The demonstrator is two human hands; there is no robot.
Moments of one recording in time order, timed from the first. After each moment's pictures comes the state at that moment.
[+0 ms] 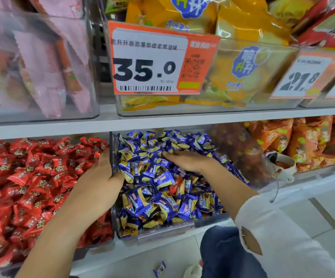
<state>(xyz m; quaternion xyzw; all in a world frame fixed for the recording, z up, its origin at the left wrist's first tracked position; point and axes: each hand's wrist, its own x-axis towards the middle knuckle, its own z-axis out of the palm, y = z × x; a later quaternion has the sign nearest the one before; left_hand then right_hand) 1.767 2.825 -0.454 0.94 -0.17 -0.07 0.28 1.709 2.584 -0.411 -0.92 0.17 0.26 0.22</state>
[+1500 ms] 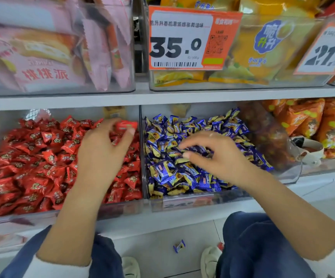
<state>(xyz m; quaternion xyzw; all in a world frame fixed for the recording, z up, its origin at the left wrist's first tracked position) 1.705 2.862 -0.365 0.90 -0.14 0.14 0.38 1.622 2.635 -0.365 -0.92 -0.10 -0.12 0.35</state>
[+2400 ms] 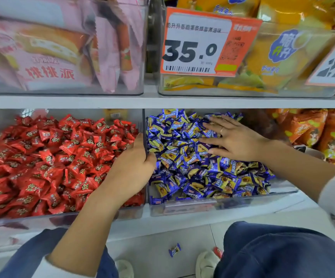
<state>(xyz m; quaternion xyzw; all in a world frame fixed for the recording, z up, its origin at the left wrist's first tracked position) 1.697 2.835 -0.381 0.89 -0.21 -0.08 0.39 1.676 2.534 -0.381 -0.95 -0.19 0.03 -0.23</state>
